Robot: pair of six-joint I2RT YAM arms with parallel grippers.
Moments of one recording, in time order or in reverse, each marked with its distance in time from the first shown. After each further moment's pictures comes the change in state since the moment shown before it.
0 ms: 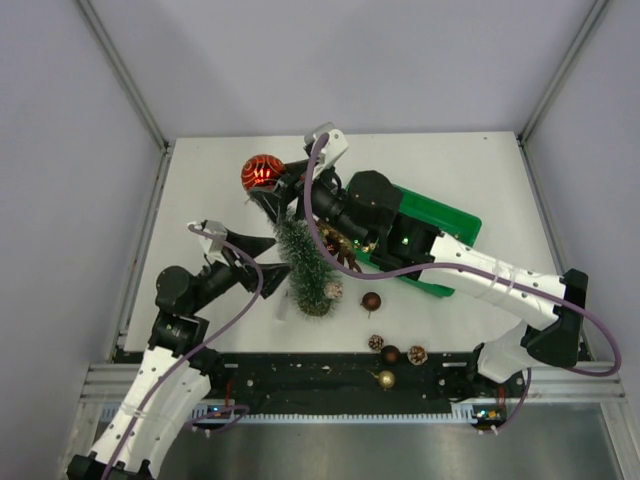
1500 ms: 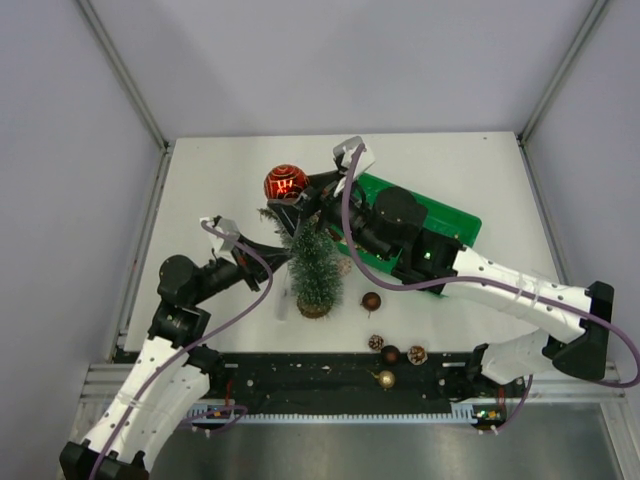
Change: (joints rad) left arm -0.046 0.079 0.074 -0.023 0.081 0.135; right arm 0.000 -0.146 -0.180 0.038 0.021 0.087
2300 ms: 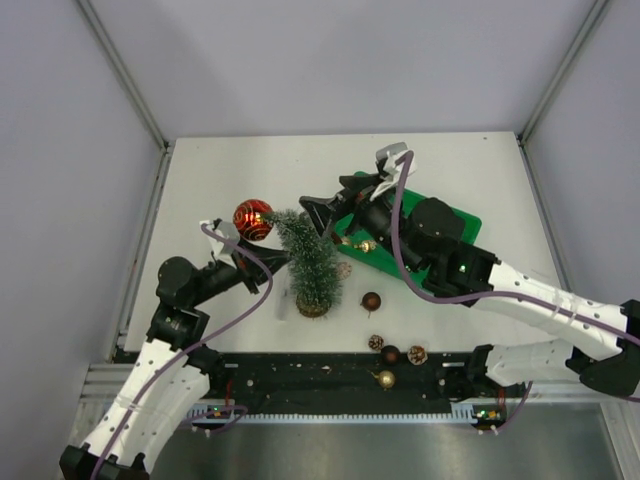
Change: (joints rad) left arm 0.000 -0.020 0.000 -0.023 0.015 0.027; right arm 0.000 -0.163 -0.108 -0.031 0.124 0.005
